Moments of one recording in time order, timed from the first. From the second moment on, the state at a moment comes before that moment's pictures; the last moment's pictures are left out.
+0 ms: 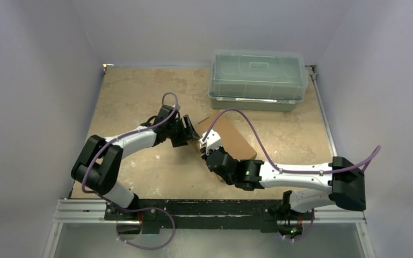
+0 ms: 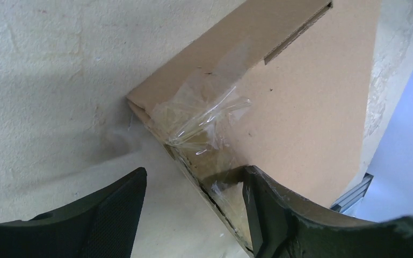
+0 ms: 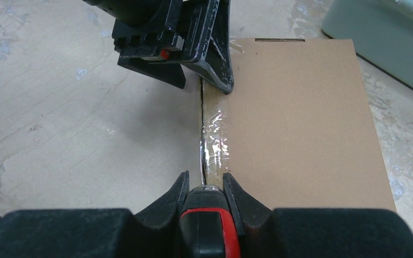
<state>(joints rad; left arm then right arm) -0.47 1.56 0.81 -0.13 0.23 -0.83 1.29 1.30 0.79 -0.06 0.67 0.32</state>
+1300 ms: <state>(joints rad) -0.33 1.70 0.90 -0.03 0.36 -0.80 1.39 1.19 0.73 -0.13 0.78 0.38</state>
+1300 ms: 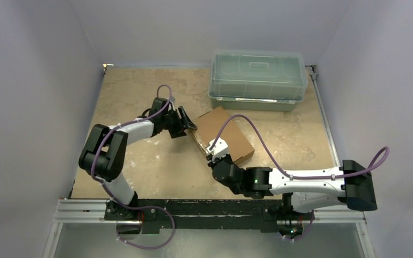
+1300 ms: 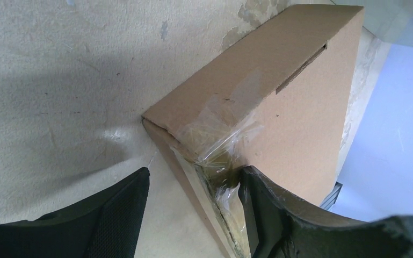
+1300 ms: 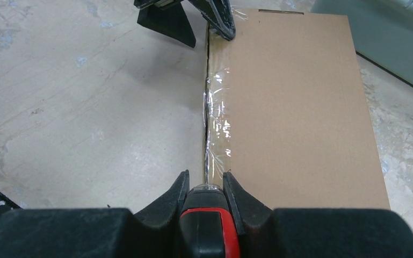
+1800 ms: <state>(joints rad) -0.31 1.74 0.91 -0.02 0.41 -0.80 1.48 1.09 0.59 -0.04 0.91 0.41</state>
